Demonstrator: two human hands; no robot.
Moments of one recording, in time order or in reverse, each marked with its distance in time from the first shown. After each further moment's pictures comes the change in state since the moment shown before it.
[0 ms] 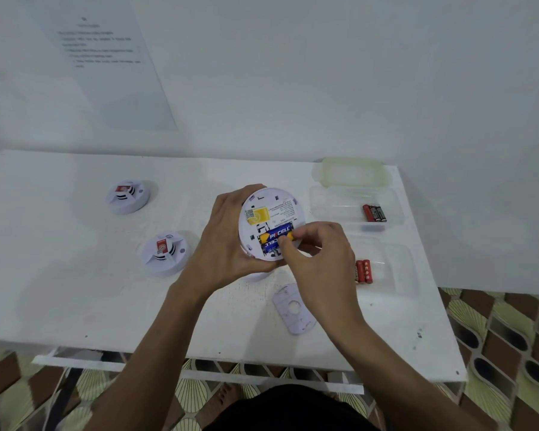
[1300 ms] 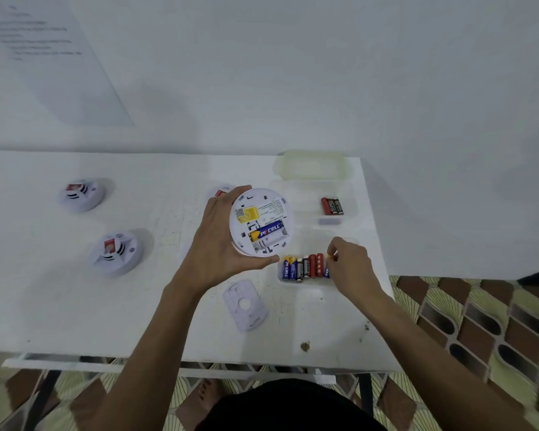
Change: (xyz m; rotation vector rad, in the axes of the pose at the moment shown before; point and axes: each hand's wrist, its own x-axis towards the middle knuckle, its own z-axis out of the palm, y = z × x) left_hand 0.034 0.037 0.072 0.157 -0.002 -0.089; right_hand 0.072 0.150 -0.112 -0.745 -0.283 0.117
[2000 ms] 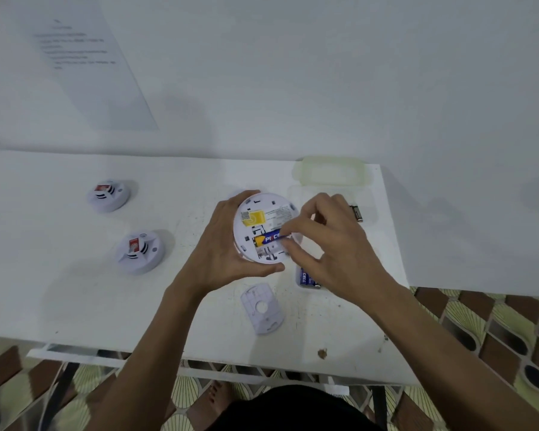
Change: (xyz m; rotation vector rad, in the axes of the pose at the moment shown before) left_hand -0.016 0.001 -0.027 -0.029 0.027 -0.005; right_hand -0.029 -0.097 -0.057 0.087 0.359 -0.868
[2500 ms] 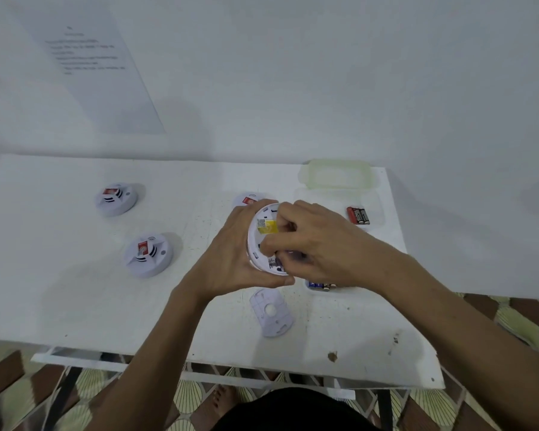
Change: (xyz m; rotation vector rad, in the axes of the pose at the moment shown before) left_hand -0.003 0.009 -0.011 -0.098 -0.111 0.109; right_hand 0.036 -0.009 0.001 -0.059 -0.407 -0.331
